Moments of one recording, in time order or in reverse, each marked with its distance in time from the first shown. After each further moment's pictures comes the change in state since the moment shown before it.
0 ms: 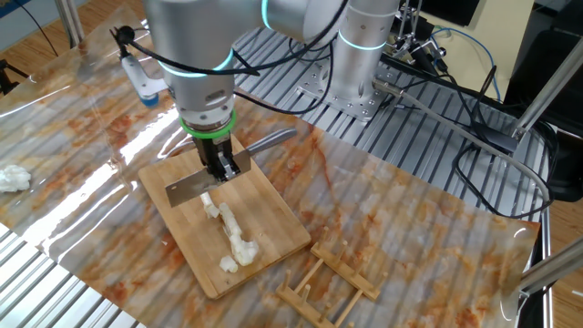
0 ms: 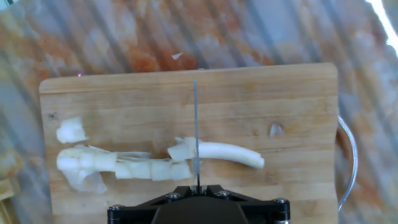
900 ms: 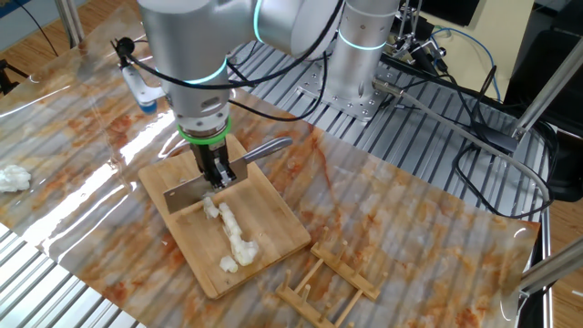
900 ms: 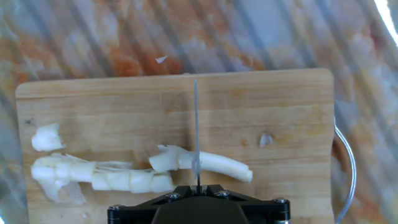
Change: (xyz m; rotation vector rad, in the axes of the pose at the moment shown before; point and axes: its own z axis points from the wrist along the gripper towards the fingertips) arm 0.002 0.000 0.038 -0.056 -0.024 0.007
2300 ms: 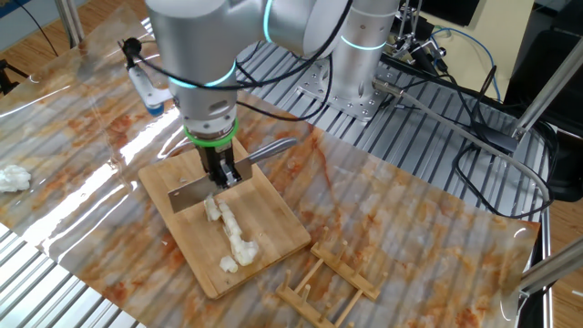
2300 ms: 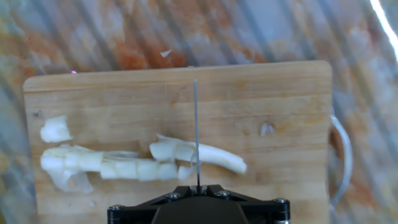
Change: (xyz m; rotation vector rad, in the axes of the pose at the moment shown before) arm 0.005 0.007 -0.033 0.056 0.039 0.016
